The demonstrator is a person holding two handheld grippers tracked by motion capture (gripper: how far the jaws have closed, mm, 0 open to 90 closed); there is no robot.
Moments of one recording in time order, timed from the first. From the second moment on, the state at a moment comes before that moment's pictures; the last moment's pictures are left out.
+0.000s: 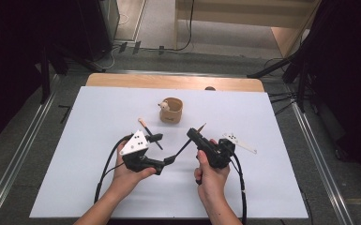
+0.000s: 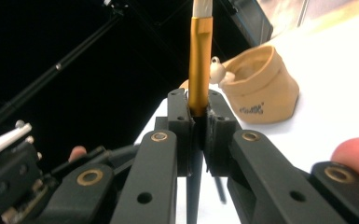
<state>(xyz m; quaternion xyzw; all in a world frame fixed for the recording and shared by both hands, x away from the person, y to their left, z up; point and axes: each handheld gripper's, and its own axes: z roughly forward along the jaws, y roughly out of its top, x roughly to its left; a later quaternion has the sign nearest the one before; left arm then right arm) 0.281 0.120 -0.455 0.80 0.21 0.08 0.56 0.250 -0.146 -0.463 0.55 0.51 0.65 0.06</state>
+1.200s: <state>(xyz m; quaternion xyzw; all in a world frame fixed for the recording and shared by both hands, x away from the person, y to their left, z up) 0.267 0.250 -0.467 0.74 0.31 0.17 0.57 0.282 -0.132 -0.431 0.47 0.62 0.58 0.24</state>
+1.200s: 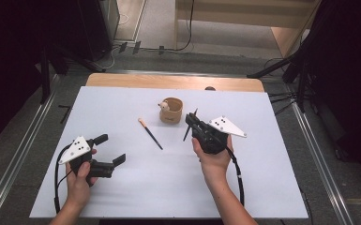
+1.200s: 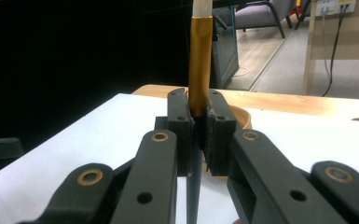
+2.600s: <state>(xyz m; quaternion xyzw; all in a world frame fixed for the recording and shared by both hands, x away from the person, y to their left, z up) 0.241 0.301 -0.484 0.74 0.34 0.18 0.56 0.344 -0.120 -0.405 0.45 0.63 0.58 0.26</state>
